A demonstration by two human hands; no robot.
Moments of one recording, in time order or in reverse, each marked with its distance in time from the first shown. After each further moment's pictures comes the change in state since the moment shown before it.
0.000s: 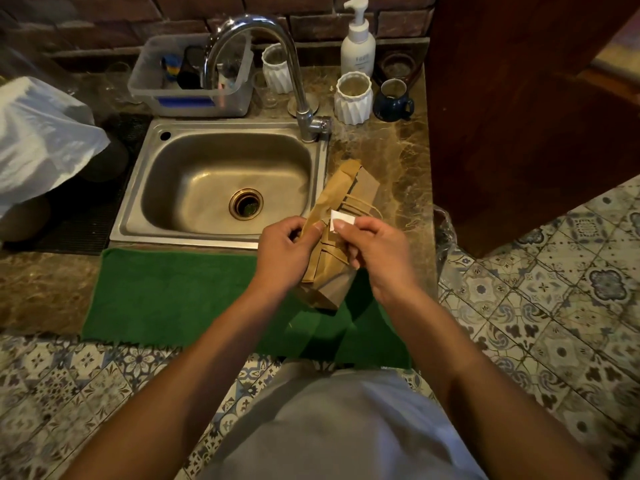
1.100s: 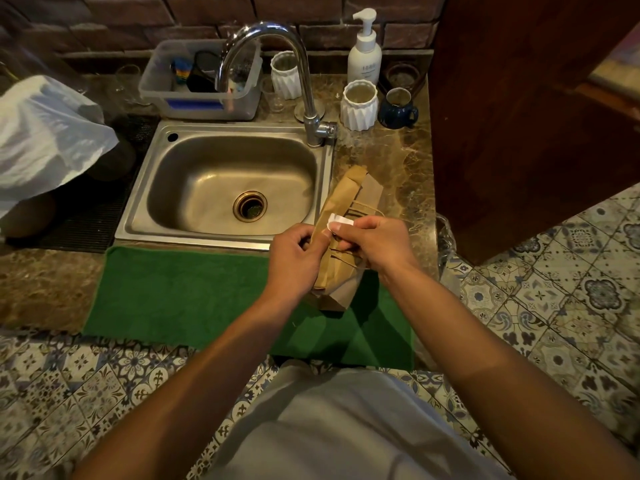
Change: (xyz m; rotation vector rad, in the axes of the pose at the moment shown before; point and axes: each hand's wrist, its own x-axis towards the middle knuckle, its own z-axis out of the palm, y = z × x) left_hand -0.014 -0.002 0.001 -0.031 0.024 0.020; right_hand 0.026 -0.002 0.009 -0.318 0.013 0.056
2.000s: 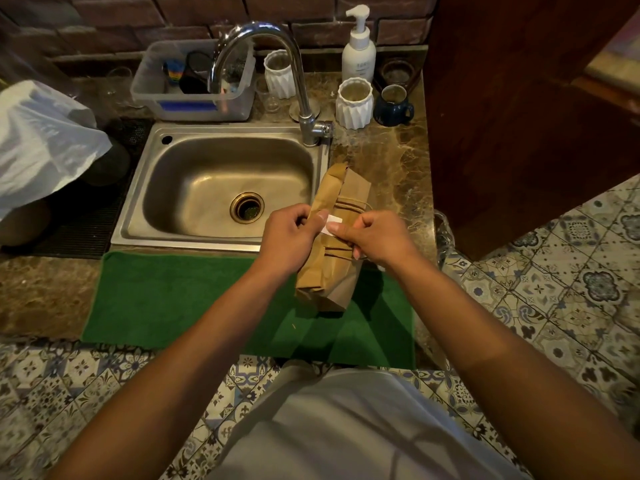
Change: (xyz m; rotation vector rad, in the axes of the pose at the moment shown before) left_hand 0.034 0.013 -0.011 0.080 -0.115 0.017; right_hand 0.009 -0.009 -0.007 -0.401 -0.031 -0.127
